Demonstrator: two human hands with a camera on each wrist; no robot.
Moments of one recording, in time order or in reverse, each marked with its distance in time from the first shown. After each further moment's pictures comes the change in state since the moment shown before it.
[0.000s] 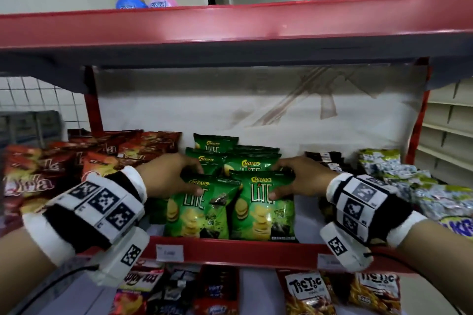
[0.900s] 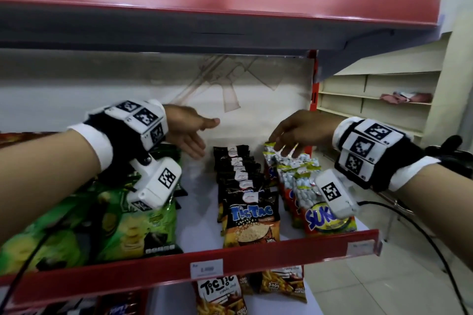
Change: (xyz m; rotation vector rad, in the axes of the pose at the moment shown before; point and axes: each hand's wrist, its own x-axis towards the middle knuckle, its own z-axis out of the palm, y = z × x) left_hand 0.146 0.215 0.001 -0.813 -0.294 -0.168; right_hand -0.067 0.144 -0.135 0.231 0.101 0.215
